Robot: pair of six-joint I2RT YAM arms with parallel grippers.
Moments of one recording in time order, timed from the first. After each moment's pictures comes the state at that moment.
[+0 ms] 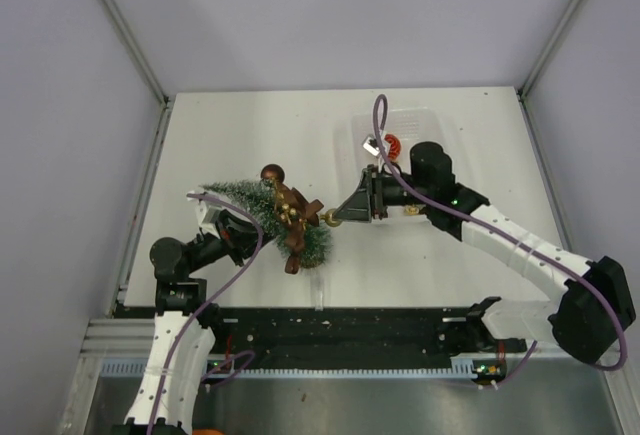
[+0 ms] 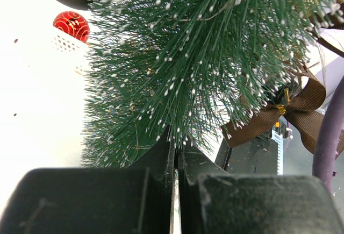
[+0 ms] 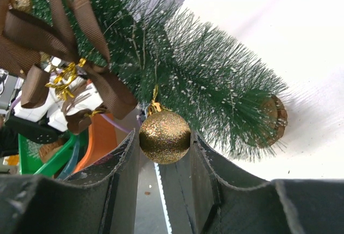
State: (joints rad) left arm 0.01 0.40 0.22 0.45 1.11 -0.61; right arm 0.65 1.20 0.90 0.02 -0.80 0.58
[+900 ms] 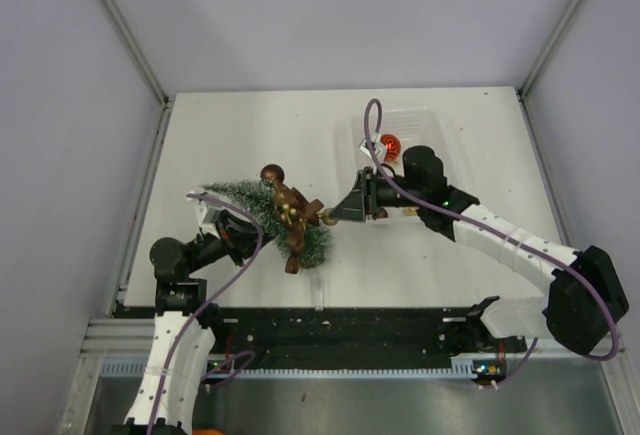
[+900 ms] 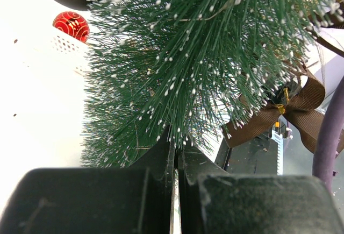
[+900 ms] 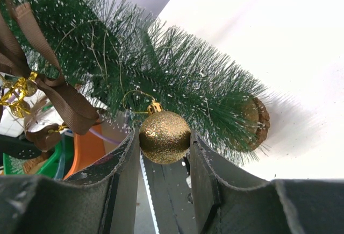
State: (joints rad) left arm 0.01 0.40 0.22 0.45 1.11 -0.61; right arm 0.65 1.27 0.87 0.10 -0.74 0.59
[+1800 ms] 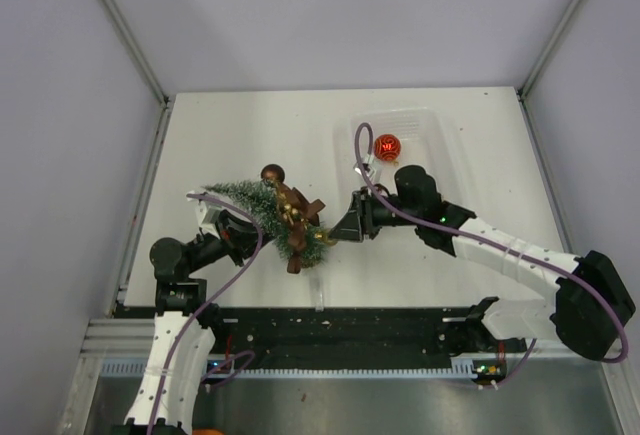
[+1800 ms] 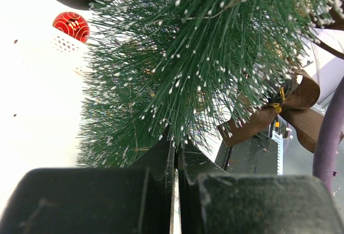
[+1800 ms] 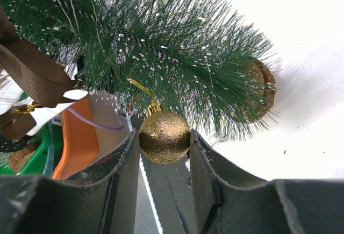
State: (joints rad) left arm 0.01 0.40 0.22 0.45 1.11 -0.61; right arm 0.75 1.23 0.77 0.07 -0.63 0.58
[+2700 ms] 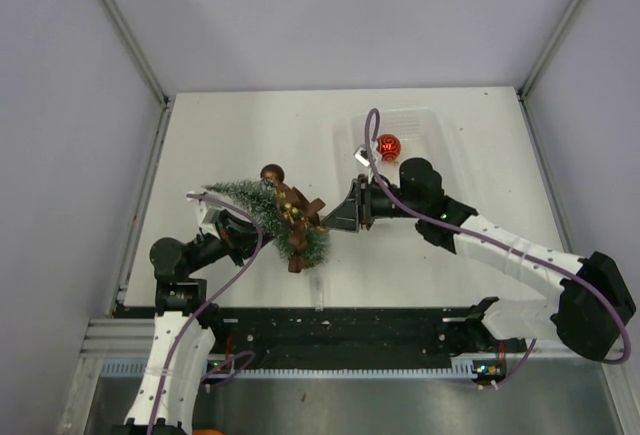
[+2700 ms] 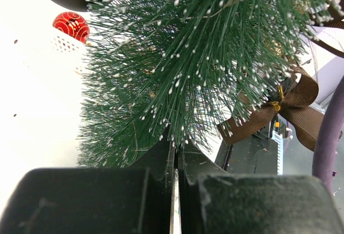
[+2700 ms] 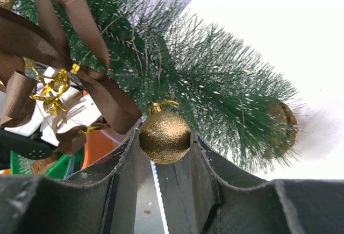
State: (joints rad) left arm 0.01 0.40 0.22 0.45 1.11 -0.61; right arm 0.76 1.22 0.81 0.21 -0.65 0.66
